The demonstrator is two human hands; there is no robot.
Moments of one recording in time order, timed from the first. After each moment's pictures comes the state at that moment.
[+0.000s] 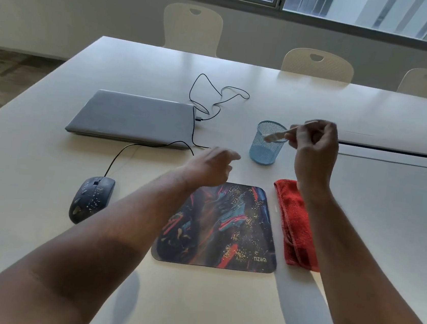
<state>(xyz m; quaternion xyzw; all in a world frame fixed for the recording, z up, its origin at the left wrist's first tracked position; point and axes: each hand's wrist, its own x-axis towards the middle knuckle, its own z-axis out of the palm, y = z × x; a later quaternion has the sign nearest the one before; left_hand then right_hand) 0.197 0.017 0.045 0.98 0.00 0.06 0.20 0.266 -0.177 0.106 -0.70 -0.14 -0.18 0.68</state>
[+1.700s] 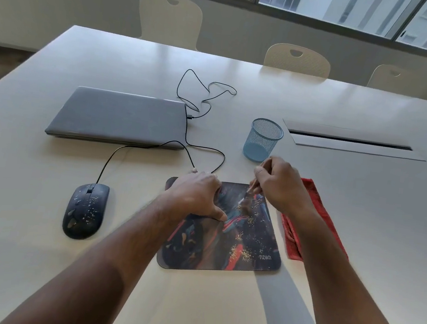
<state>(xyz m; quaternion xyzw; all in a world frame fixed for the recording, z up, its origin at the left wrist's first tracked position) 0.141 0.020 0.036 0.99 -0.03 -0.04 0.15 0.205 -0.169 0.084 -0.91 -0.17 0.02 0.37</state>
